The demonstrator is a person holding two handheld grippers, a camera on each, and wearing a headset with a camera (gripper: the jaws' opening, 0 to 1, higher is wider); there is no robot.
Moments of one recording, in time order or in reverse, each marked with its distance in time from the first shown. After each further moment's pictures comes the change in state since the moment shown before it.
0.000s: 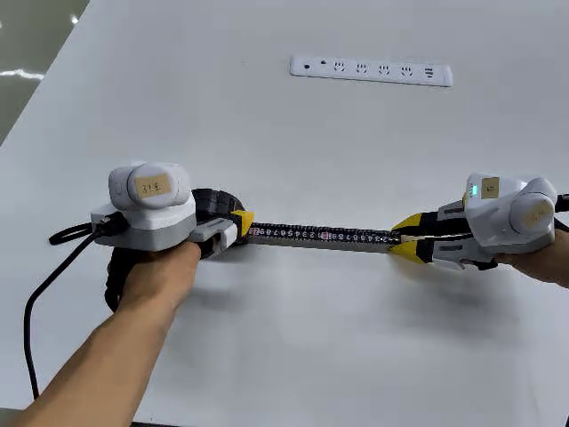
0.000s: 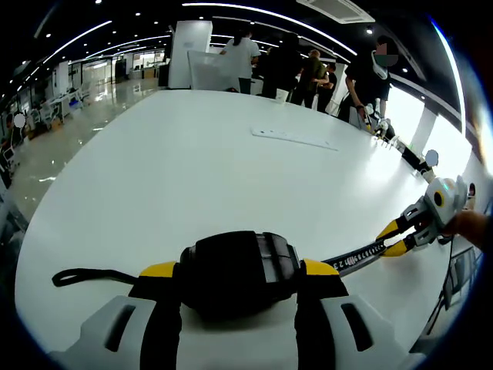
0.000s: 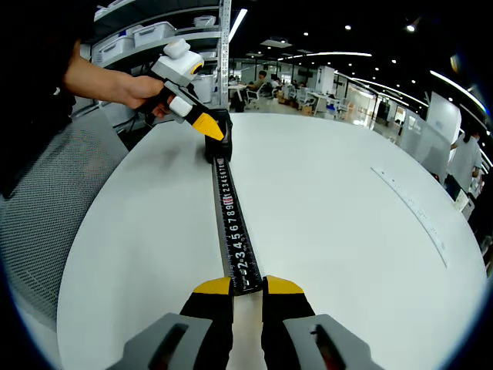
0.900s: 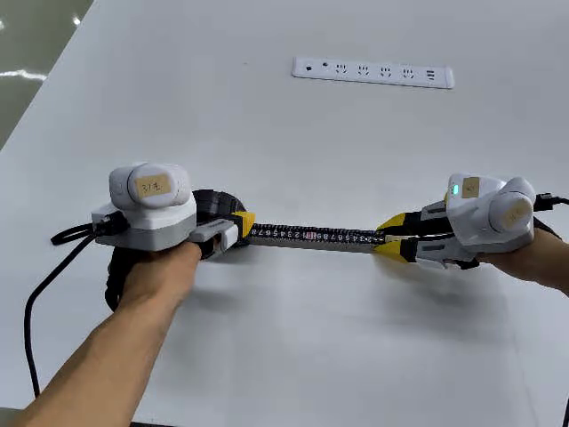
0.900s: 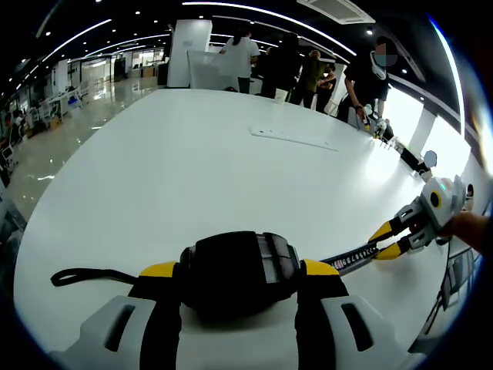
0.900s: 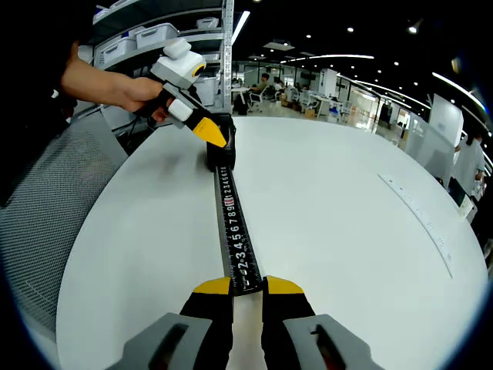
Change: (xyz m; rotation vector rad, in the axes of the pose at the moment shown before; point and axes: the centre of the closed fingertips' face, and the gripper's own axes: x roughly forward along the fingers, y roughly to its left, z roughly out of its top) left arm 0.000 0.001 0.000 -0.007 0.004 -0.011; right arm 0.016 0.005 0.015 -0.008 -0.018 0.016
